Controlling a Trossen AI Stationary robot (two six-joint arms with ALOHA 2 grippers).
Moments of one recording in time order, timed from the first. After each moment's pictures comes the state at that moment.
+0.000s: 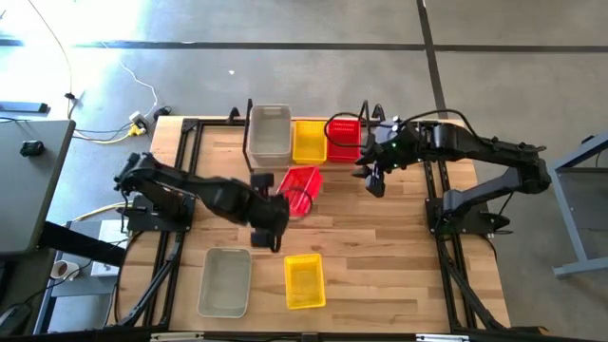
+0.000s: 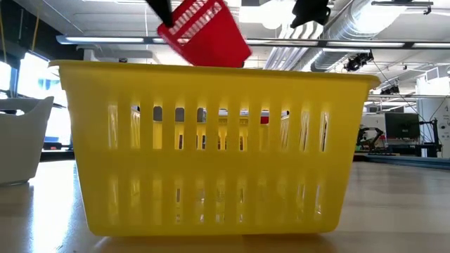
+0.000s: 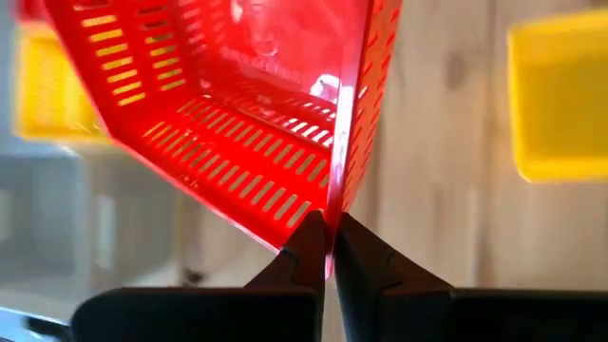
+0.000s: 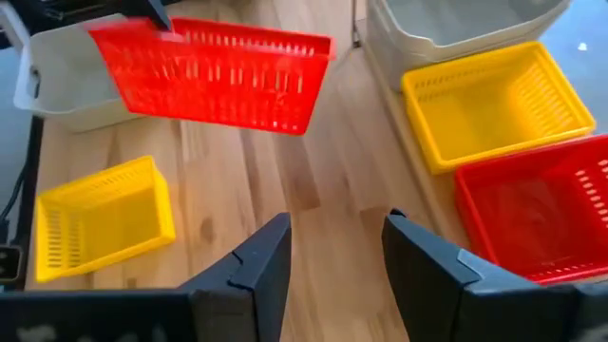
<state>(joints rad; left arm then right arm) -0.19 1.68 1.66 -1.29 -0.42 -0.24 -0.14 1.25 1.39 -0.93 -0.04 0.13</state>
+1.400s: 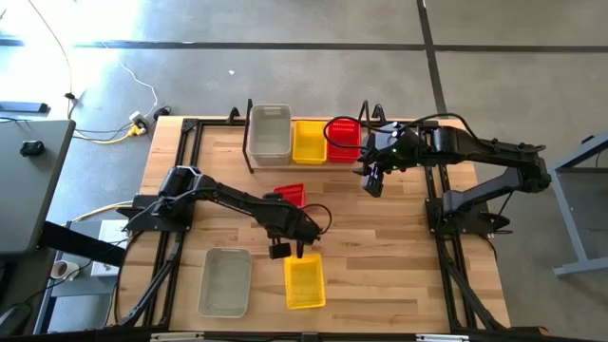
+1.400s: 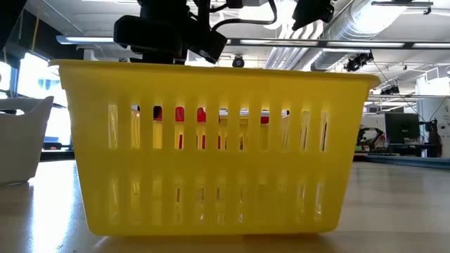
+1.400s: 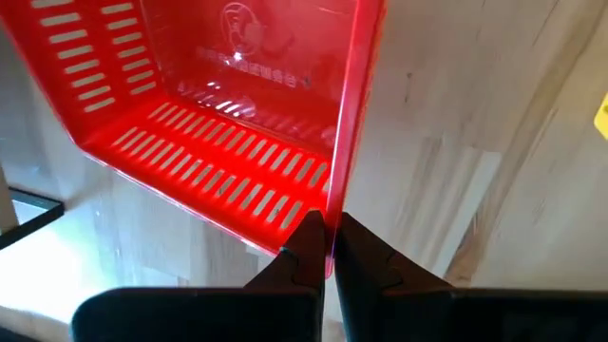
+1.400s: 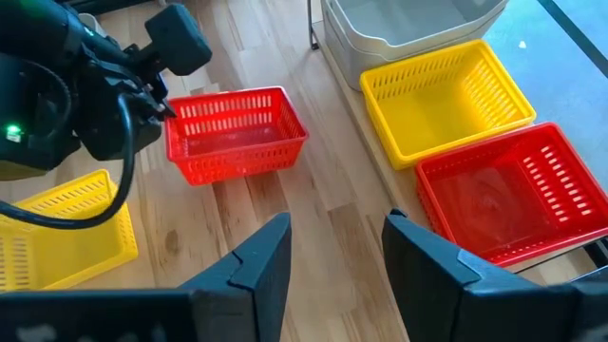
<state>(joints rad) -0.12 2.04 1.66 -1.33 -0.19 -0.43 -0.10 1.25 1.39 -0.95 0.11 0.19</state>
